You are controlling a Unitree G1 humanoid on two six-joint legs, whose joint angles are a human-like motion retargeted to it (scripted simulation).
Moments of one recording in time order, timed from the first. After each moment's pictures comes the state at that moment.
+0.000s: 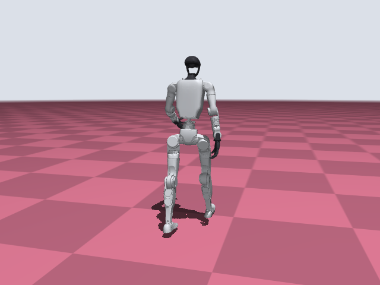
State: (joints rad) left arm -0.45 0.34 -0.25 0.81 -0.73 -0.11 -0.14; right arm 0.15 -0.26 0.36 1.32 -0.09 0.06 0.20; waist -0.24 -0.03 0.14; left_leg 0.35 -0.07 -0.25 0.00 -0.29 -0.07; right_leg -0.25 -0.16 -0.21 -0.08 0.01 0.26
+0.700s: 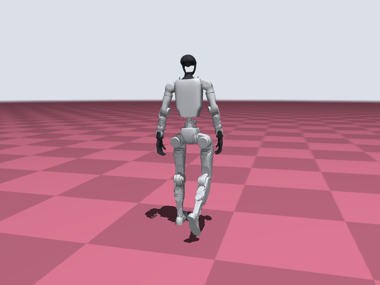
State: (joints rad) left arm 0.07 0.31 -0.22 1.37 -0.08 0.06 -0.19; right arm 0.06 -0.25 0.34 1.17 0.05 0.05 0.12; waist 0.17 -0.02 0.05; left_leg -0.06 0.05 0.18 0.03 -0.21 0.04; right_leg 0.04 -0.01 0.00 0.76 0.19 0.11
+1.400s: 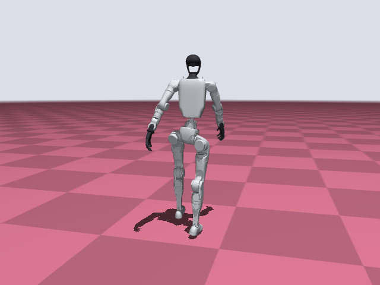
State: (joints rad) left arm 0.44 0.40 -0.31 1.38 -0.33 0.07 -0.14; right arm -0.58 -0.30 0.43 1.18 0.16 0.12 -0.03; waist 0.29 -0.20 0.08; left_leg -0.35 -0.06 0.36 0.30 -0.20 0.04; right_leg 0.06 -0.14 0.12 -0.02 -0.13 0.17
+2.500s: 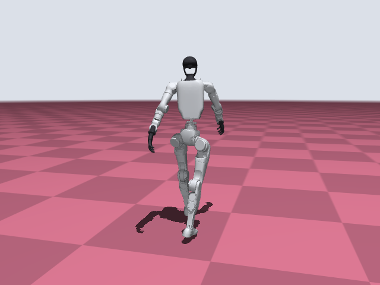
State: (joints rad) left arm 0.50 0.37 -0.20 1.43 -0.26 0.07 -0.16; right arm -0.59 -0.37 0.30 1.06 0.20 0.06 -0.08; waist 0.44 -0.14 0.11; left_leg -0.35 0.00 0.33 -0.02 -0.20 -0.07; right_leg 0.30 -0.06 0.13 -0.04 -0.18 0.13
